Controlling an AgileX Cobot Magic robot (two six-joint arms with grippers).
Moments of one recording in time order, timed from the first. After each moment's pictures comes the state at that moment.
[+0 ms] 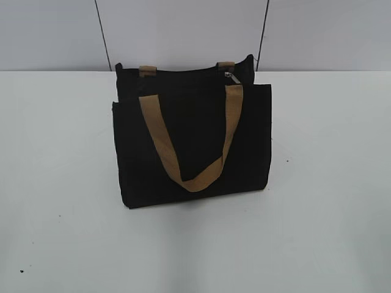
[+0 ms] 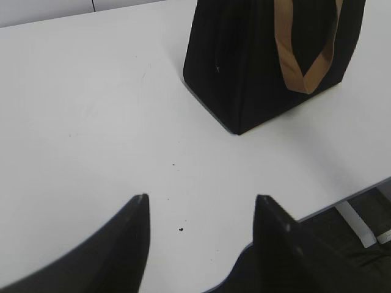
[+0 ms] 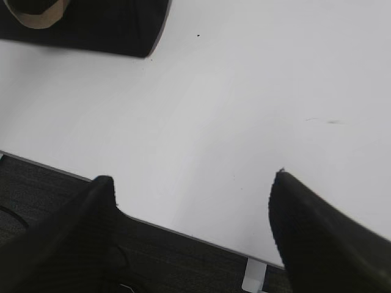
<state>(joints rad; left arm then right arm) -0.58 0.02 -0.53 0.06 1.07 -0.07 0.21 0.13 -0.48 0.10 1.11 -0.16</state>
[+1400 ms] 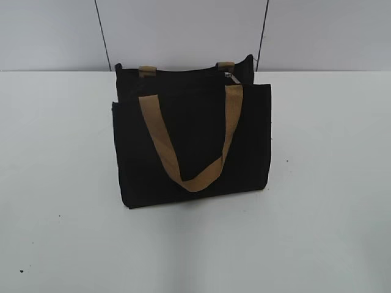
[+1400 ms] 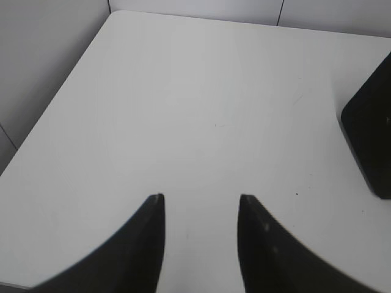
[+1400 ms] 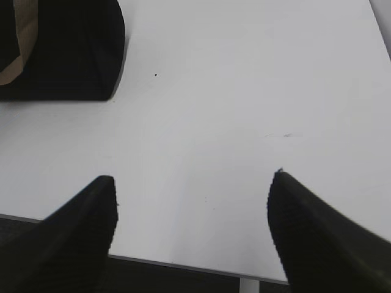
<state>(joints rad) -0.01 -0.01 -0.53 0.06 1.06 -0.07 0.05 -0.01 -0.48 0.11 1.10 -0.16</state>
